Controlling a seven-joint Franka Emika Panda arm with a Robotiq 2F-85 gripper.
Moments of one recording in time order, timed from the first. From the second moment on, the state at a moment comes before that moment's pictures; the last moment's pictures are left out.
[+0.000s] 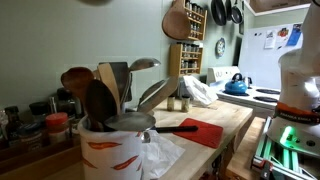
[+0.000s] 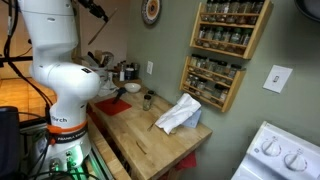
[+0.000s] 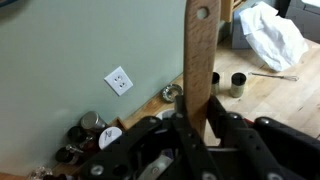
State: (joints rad) arm 0.43 -0.15 0.89 -1.70 -0.87 1.40 -1.07
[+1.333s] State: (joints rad) arm 0.85 0.35 0.81 -1.26 -1.12 1.05 -1.07
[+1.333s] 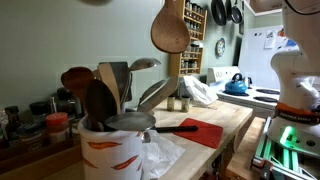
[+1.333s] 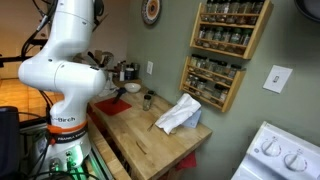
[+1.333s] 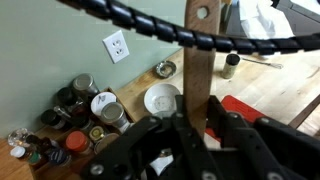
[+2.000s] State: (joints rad) arm 1.07 0.54 0.64 -1.04 -1.32 0.93 -1.07
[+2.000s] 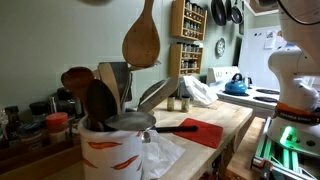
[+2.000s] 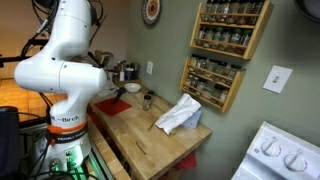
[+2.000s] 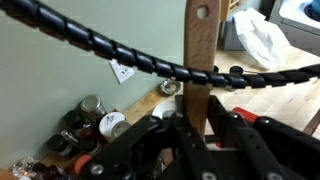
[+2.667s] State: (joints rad) arm 1.12 0.64 0.62 -0.99 -1.44 0.97 -1.14
